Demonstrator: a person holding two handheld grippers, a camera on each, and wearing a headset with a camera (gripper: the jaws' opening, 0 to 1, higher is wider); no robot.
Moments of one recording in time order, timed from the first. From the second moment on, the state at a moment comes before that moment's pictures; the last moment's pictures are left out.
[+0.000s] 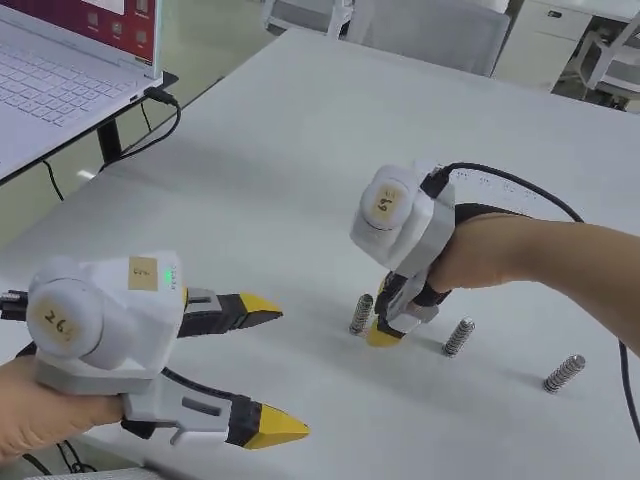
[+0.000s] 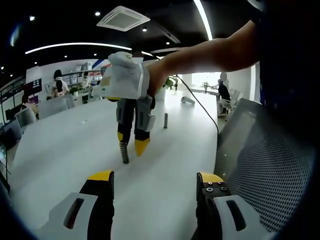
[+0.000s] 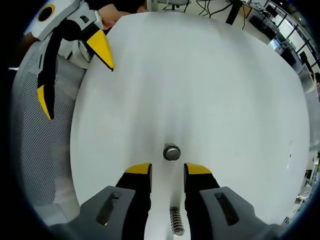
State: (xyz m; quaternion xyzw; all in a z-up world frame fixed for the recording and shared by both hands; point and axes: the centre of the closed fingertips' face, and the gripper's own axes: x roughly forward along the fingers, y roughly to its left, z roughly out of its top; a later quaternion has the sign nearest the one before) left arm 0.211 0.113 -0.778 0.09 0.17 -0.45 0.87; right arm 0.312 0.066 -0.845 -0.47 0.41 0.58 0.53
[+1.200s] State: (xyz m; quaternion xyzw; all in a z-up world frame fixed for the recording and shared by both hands) left arm 0.221 0.109 -0.778 0.08 0.17 -0.45 0.87; right arm 0.257 0.031 -0.813 -0.35 0.36 0.58 0.65
